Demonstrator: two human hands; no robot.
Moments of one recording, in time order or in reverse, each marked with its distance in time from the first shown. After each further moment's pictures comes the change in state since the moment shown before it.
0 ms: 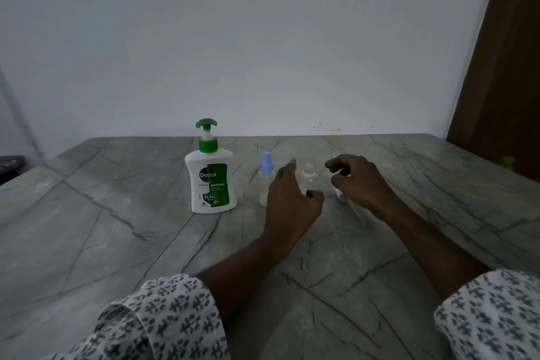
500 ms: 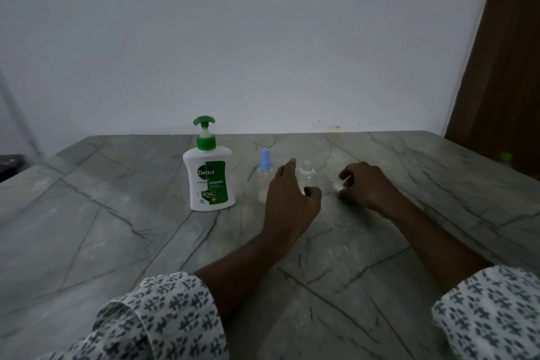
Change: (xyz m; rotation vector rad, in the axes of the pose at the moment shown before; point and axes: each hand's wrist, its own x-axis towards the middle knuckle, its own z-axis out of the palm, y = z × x) left_hand -0.001 0.001 0.000 0.024 -0.023 0.003; right_hand 0.004 0.018 -0.006 -0.263 -0.143 0.179
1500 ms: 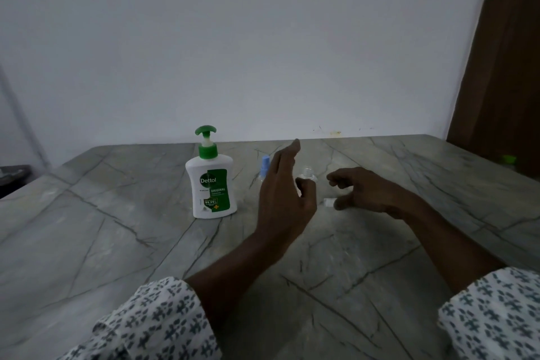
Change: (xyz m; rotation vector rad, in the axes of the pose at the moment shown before) left_hand -0.004 0.015 -0.027 -0.135 0.204 0.369; right_hand -0.002 0.004 -0.014 0.102 -0.211 -0.206
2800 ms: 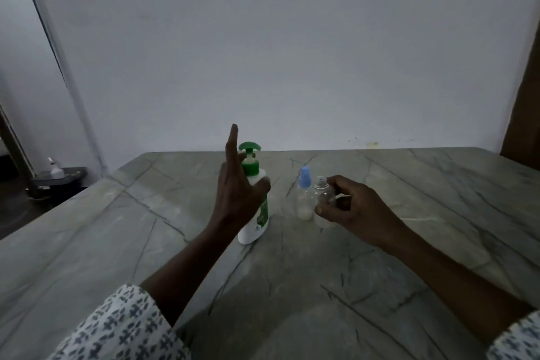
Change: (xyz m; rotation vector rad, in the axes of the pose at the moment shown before) left_hand 0.030 -0.066 -0.115 0.040 -0.002 -0.273; right_hand -0.013 -0.070 0.058 0.372 0.176 -0.334
